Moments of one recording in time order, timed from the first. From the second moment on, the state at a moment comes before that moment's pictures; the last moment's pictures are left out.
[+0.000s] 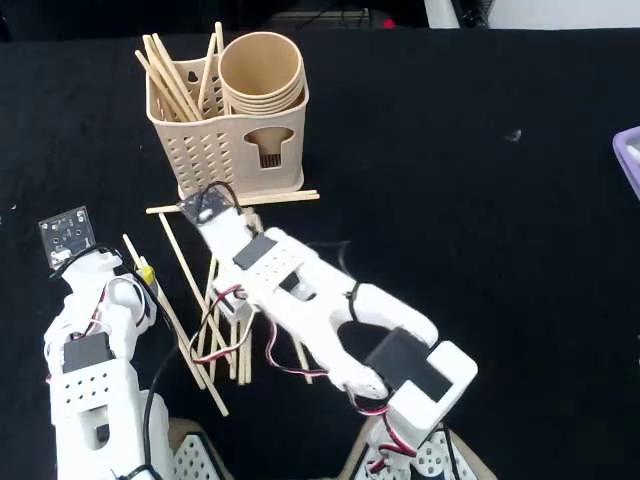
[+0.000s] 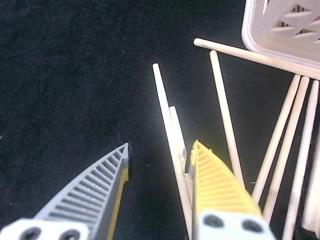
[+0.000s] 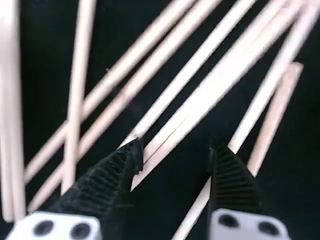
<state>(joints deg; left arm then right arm) -23.4 -67.8 83.1 39.4 2.2 -44.7 10.3 26.6 53.5 -6.8</state>
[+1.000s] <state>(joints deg) -23.4 -67.8 83.1 39.4 2.2 -44.2 13.4 24.9 57.4 -0.4</state>
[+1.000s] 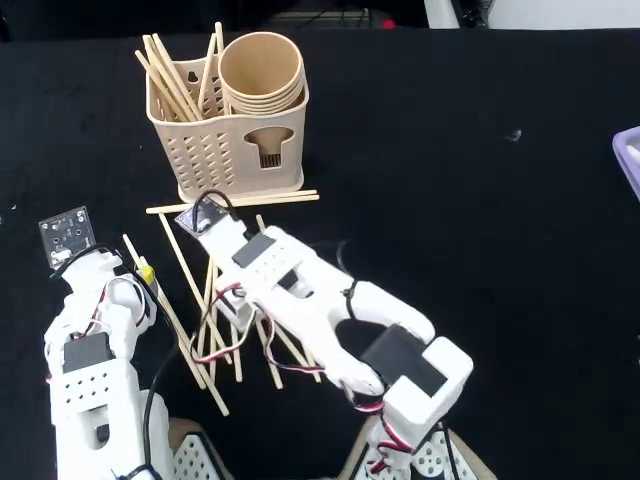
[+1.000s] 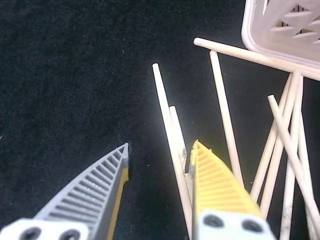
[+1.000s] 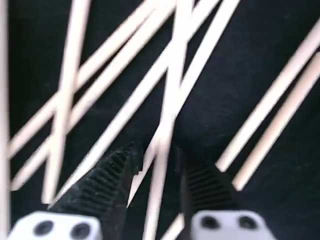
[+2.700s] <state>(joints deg) -23.4 -67.8 83.1 39.4 2.2 -33.9 0.0 -14.2 24.0 -1.7</state>
